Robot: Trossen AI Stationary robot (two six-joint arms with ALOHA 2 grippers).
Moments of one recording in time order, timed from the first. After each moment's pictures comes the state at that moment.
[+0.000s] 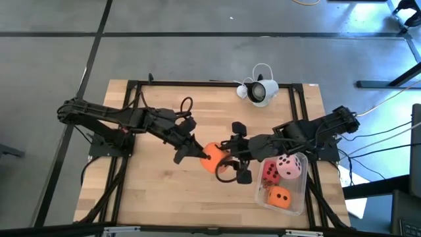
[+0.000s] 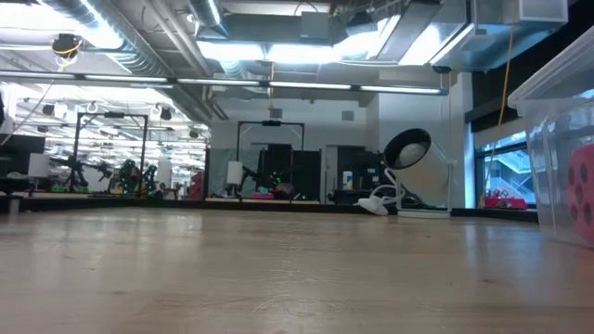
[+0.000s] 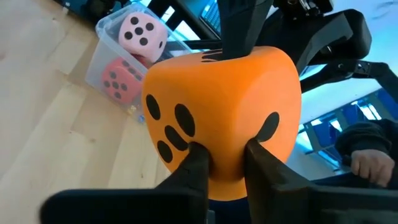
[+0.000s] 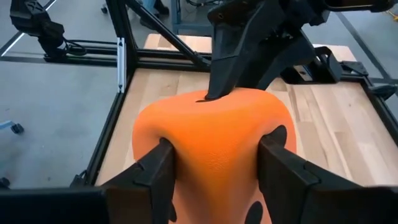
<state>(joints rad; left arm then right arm) -0.12 1.25 1.26 -0.25 0.21 -0.72 0.40 1.62 1.76 -0.74 0.30 0.18</state>
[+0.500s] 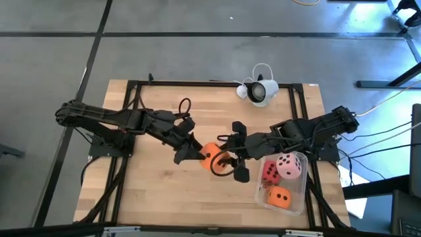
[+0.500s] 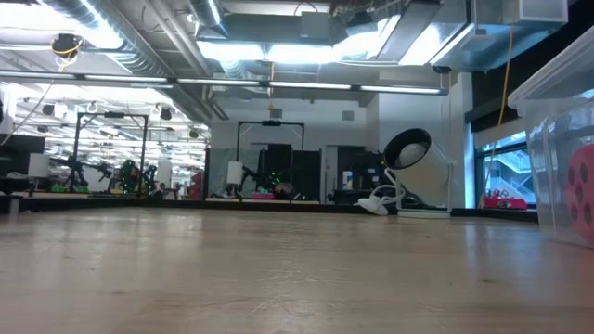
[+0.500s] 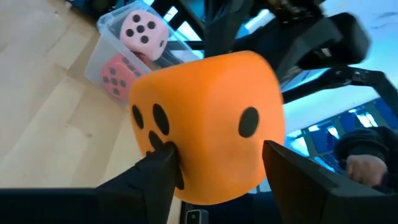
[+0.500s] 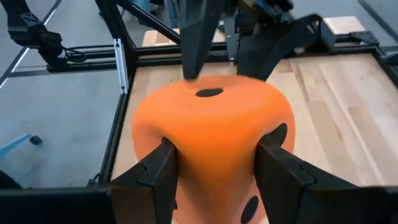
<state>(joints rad) -0.12 1.24 1.26 -0.26 0.22 -0.79 0.40 1.62 1.76 -0.78 0.26 0.31</state>
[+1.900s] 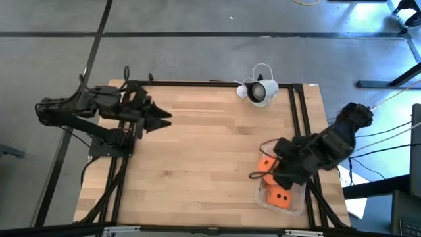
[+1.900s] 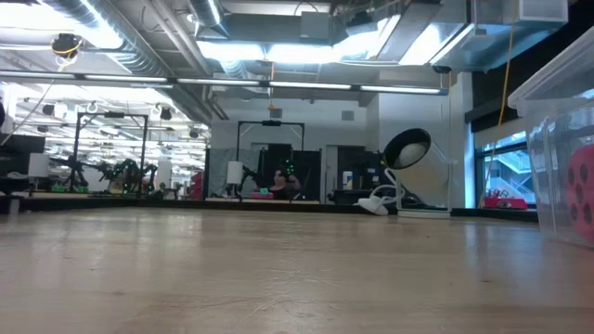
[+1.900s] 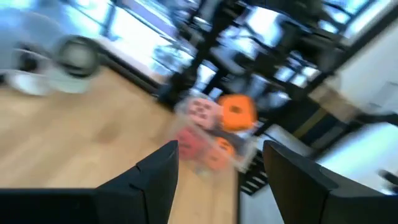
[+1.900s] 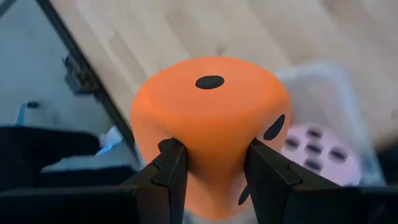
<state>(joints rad) -0.05 0.83 1.26 -0.58 -0.10 -0.64 0.73 1.46 1.76 -1.57 0.20 1.31</state>
